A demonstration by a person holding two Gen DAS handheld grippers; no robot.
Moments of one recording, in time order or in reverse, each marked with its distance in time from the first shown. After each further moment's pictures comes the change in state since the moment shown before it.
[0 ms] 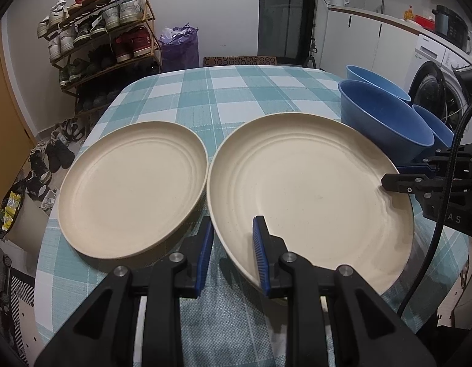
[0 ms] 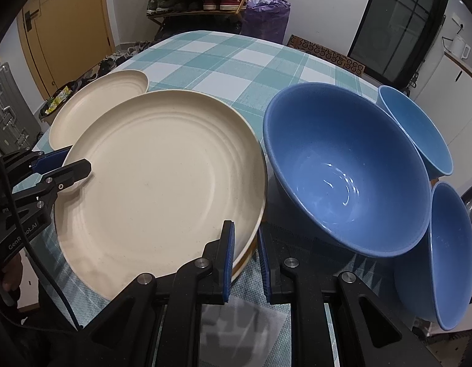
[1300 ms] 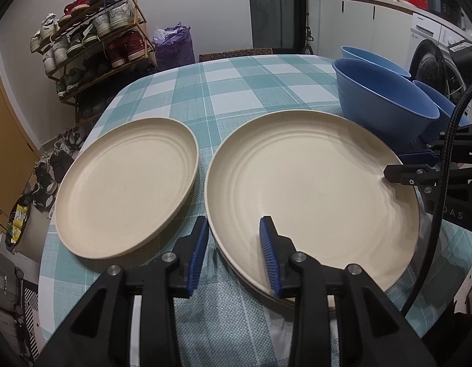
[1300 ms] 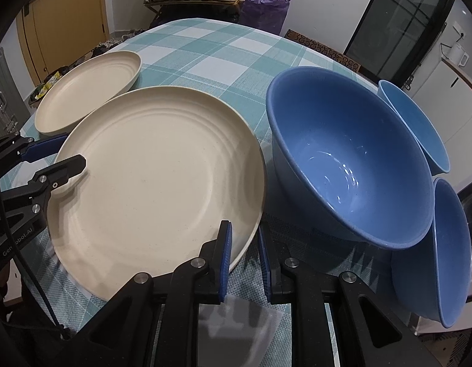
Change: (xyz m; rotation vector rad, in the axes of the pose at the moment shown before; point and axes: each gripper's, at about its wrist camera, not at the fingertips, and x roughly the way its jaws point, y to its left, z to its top) left arm 0.011 -0.013 -0.006 0.074 0.019 0.038; right arm 0.016 0.006 -0.008 -0.035 0.030 -0.062
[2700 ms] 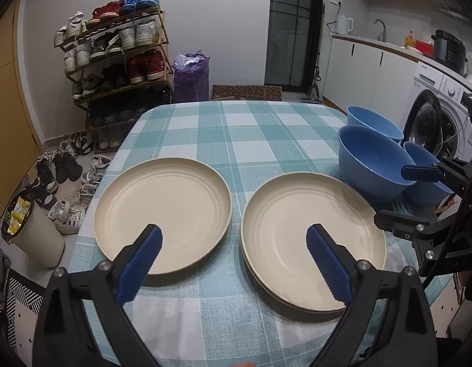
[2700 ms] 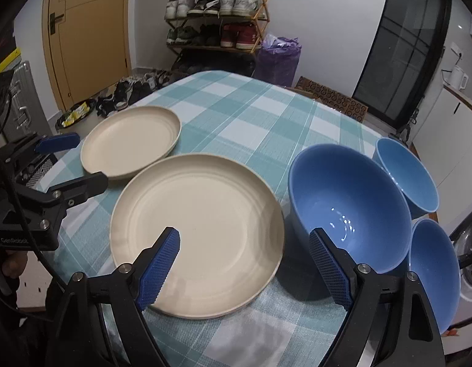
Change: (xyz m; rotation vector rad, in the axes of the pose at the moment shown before) left arm -0.067 0.043 0.018 -0.126 -0.148 -0.035; right arm -0.073 0.013 0.017 -0.012 -0.231 0.073
